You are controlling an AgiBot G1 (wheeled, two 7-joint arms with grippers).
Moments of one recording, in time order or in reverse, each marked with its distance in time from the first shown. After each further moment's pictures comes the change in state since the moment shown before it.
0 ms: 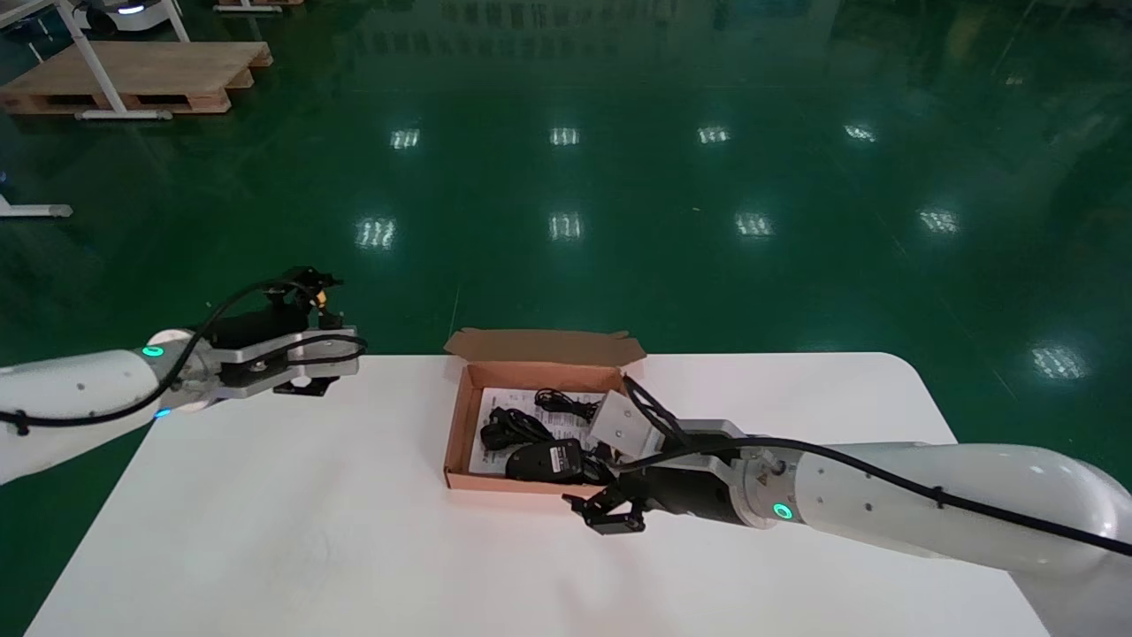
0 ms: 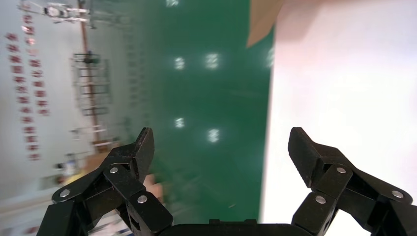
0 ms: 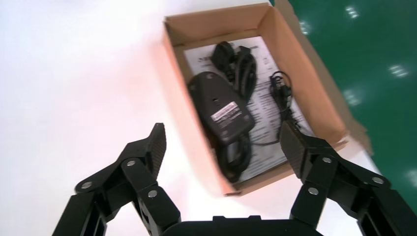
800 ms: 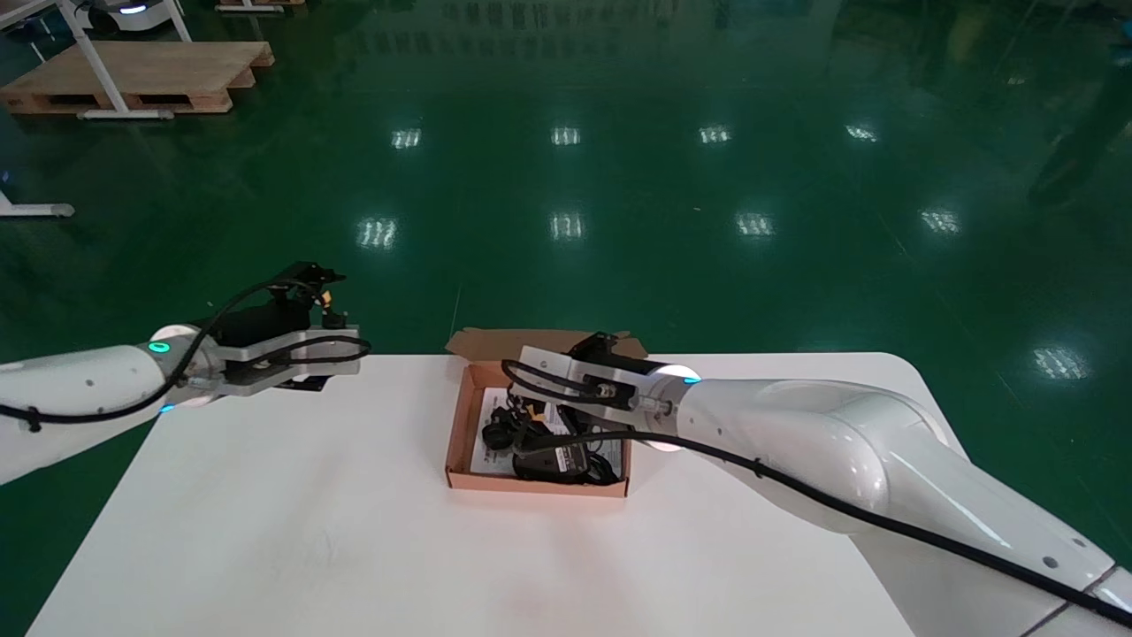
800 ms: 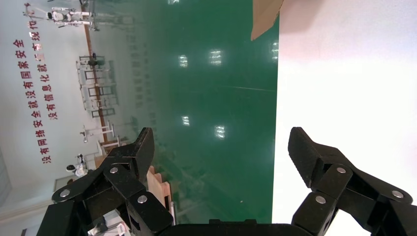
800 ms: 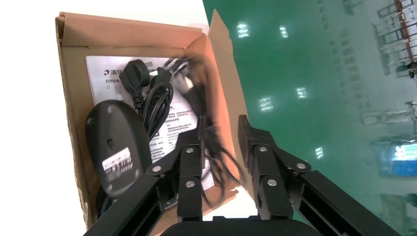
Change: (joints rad) left arm -0.028 0.023 0.041 0.033 0.067 -0.067 0.031; right arm 0.127 -0.221 -0.185 -0.119 -0.444 0.255 0.083
